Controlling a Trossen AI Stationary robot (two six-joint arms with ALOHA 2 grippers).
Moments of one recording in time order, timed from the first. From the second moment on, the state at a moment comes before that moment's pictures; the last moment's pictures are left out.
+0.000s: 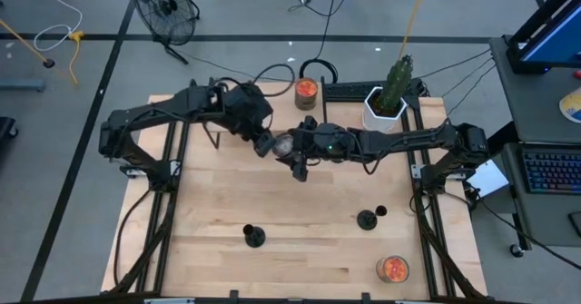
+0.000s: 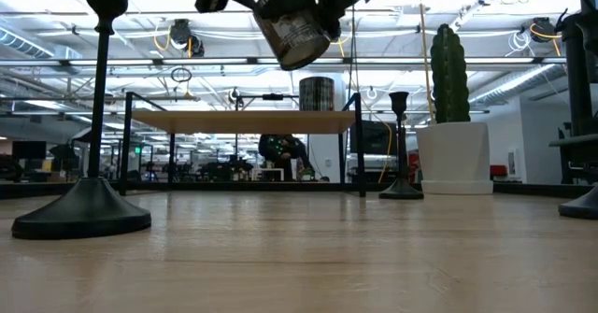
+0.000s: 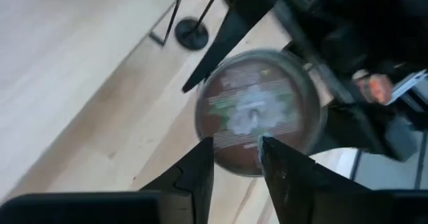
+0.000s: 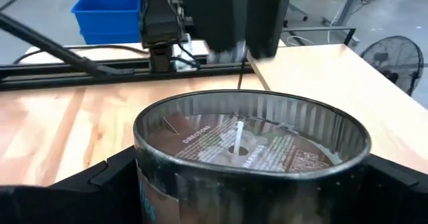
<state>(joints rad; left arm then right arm) 0.20 1.52 1.69 -1.02 0.14 -0.50 -0.03 1.60 1.24 0.01 0.17 0.03</state>
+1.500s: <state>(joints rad) 0.21 1.14 1.40 -1.23 -0.24 -0.50 -0.15 1.98 1.43 0.54 0.85 0.07</state>
